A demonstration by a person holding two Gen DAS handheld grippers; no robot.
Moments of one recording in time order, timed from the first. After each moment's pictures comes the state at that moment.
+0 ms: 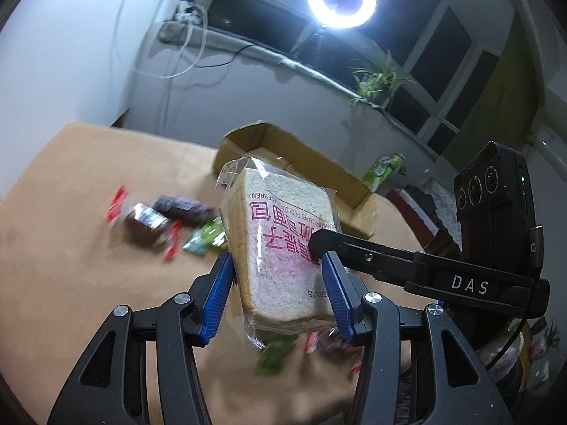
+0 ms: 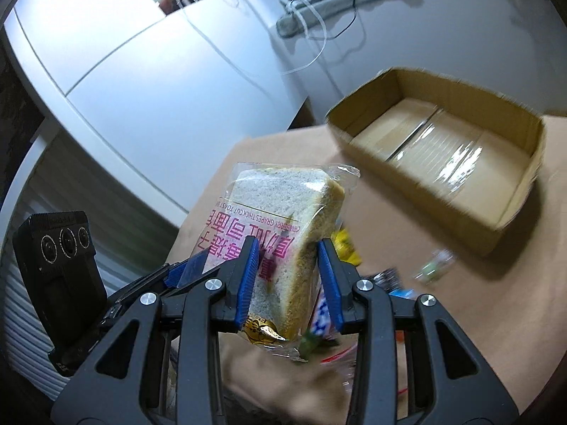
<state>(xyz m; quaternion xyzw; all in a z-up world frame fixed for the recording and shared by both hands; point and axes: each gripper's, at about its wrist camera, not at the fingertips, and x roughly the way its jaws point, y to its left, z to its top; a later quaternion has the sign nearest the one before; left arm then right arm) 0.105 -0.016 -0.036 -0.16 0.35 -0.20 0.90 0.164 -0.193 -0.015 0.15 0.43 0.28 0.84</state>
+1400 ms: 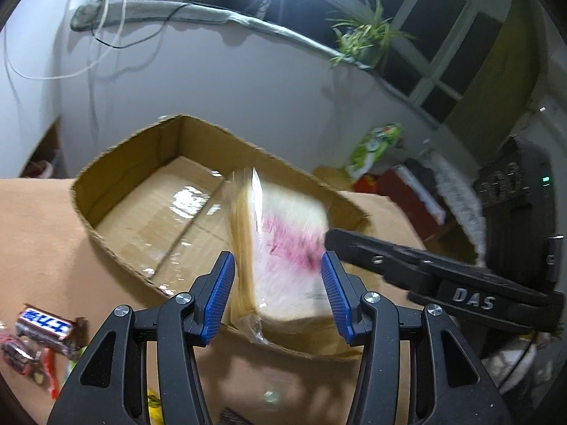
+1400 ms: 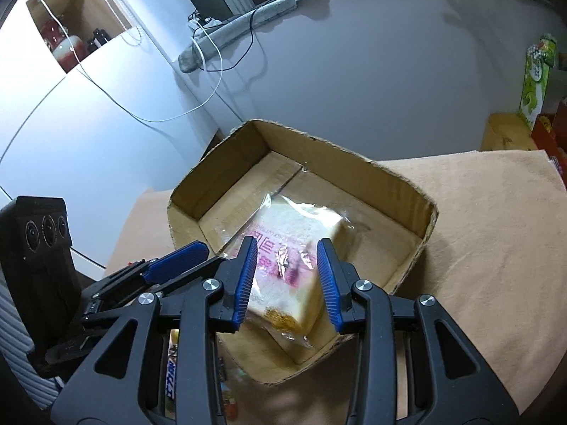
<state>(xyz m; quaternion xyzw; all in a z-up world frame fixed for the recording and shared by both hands) 0.243 -0.136 -0.047 -0.11 0.41 -0.23 0.88 0.284 -0.309 -0.037 0.15 0.45 0.17 0.87</state>
